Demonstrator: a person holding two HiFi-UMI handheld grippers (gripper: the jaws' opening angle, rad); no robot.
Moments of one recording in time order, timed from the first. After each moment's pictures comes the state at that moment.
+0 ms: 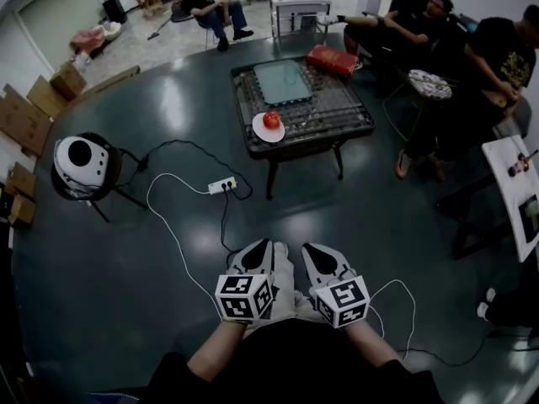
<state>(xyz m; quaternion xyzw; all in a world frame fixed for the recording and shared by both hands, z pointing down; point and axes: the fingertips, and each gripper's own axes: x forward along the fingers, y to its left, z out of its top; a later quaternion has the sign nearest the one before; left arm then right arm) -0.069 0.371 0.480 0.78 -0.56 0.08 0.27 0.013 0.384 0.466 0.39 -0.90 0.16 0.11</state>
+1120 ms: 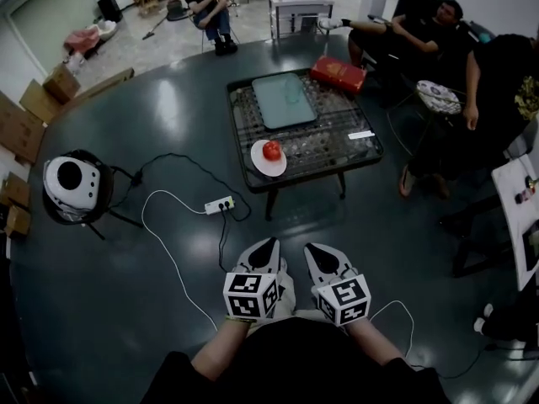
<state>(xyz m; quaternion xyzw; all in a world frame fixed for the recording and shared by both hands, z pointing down) -0.073 0.201 0.480 0.79 -0.54 0.10 0.26 -0.003 0.216 0.475 0.39 -0.89 0.17 0.13</state>
